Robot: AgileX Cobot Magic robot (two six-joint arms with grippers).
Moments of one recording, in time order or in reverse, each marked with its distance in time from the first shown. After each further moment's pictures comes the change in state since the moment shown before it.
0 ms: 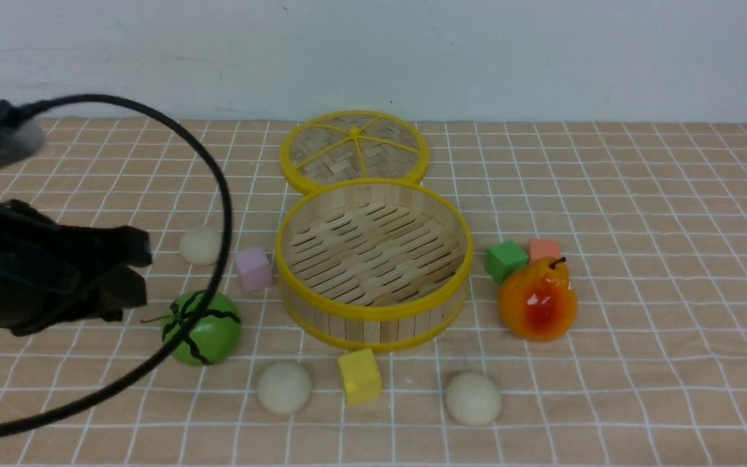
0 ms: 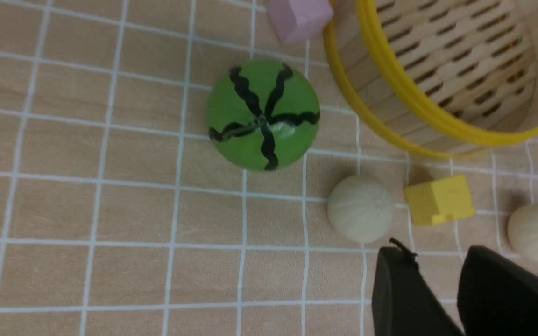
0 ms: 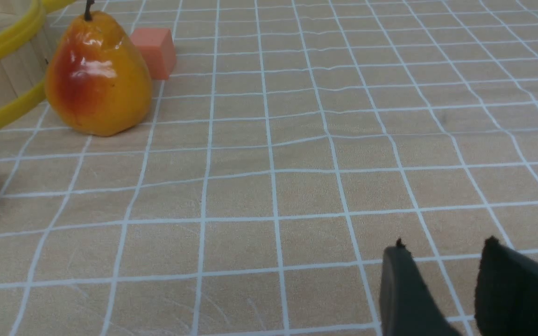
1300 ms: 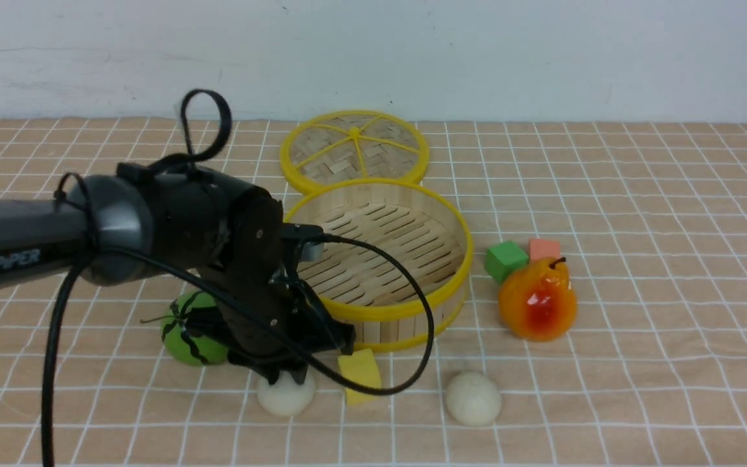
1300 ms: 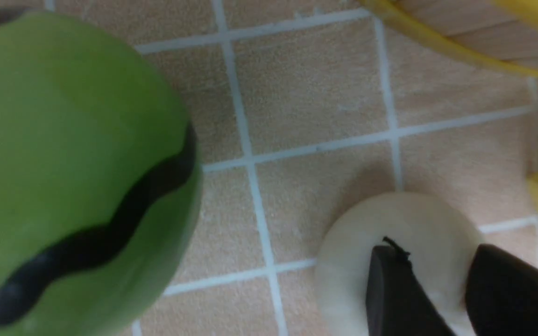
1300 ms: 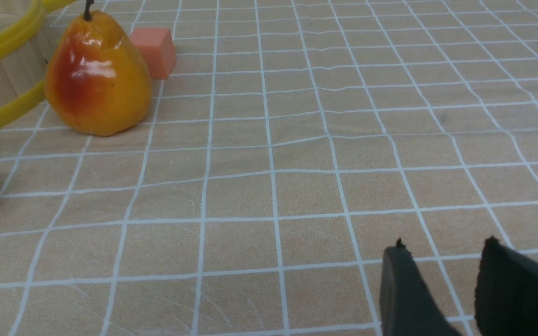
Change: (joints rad) right arm 0.000 0.000 0.000 0.000 0.000 0.000; left arm -0.316 0.690 -0.304 0.284 -0.001 -0.168
